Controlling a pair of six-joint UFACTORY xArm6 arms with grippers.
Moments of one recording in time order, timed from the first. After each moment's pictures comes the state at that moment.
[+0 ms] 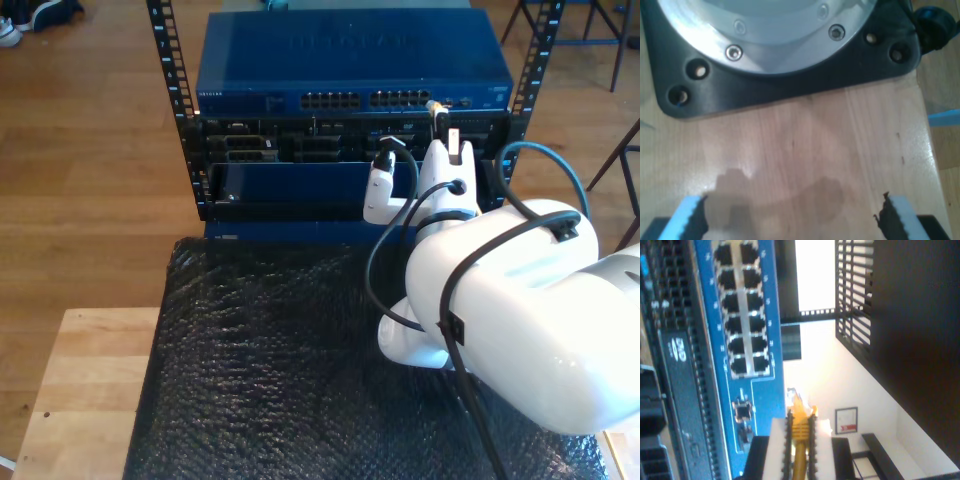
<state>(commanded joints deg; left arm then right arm) 80.9 -32.0 -3.9 1.7 56.9 -179.9 26.0 38.8 -59.0 29.9 -82.9 -98.8</state>
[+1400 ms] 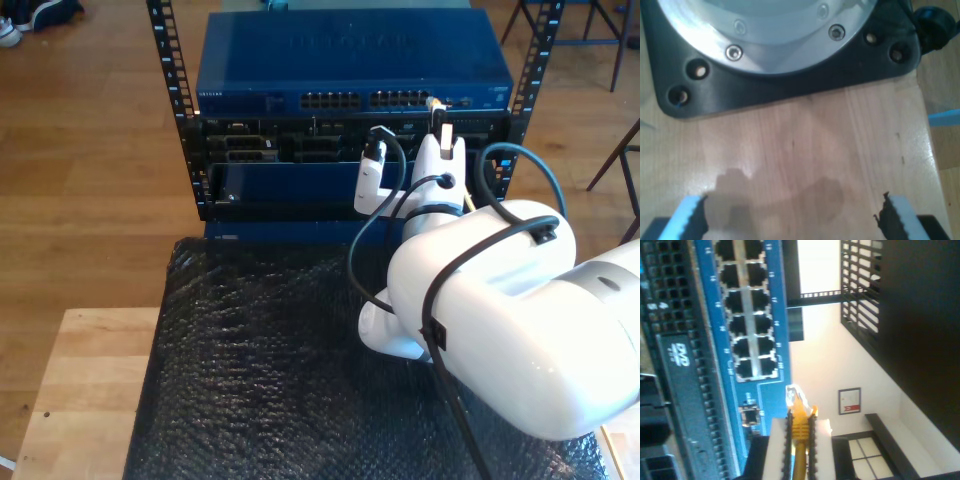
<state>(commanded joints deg) 80.9 -32.0 -3.9 1.7 56.9 -179.9 28.1 41.1 -64.7 36.4 -79.7 -100.1</state>
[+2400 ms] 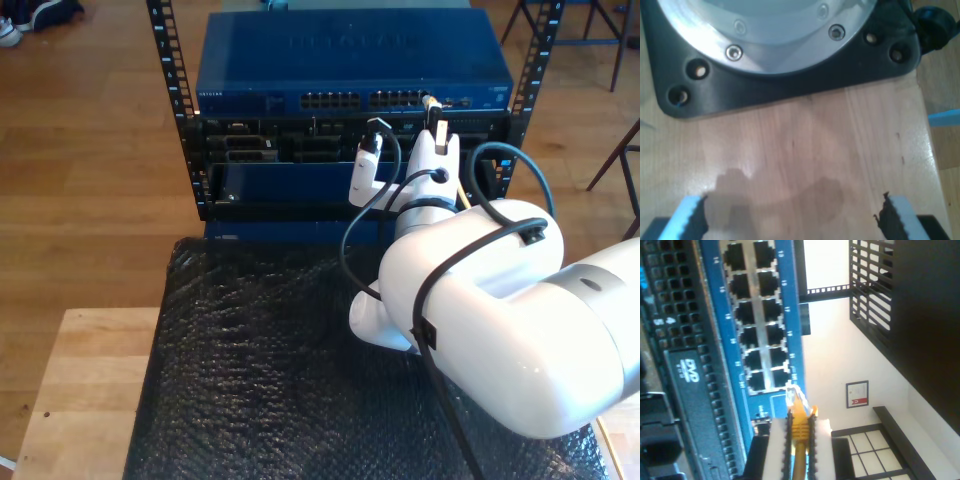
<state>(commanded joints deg) 80.9 -32.0 -3.9 1.7 56.9 -179.9 28.1 43.4 -68.5 37.3 -78.7 -100.1</state>
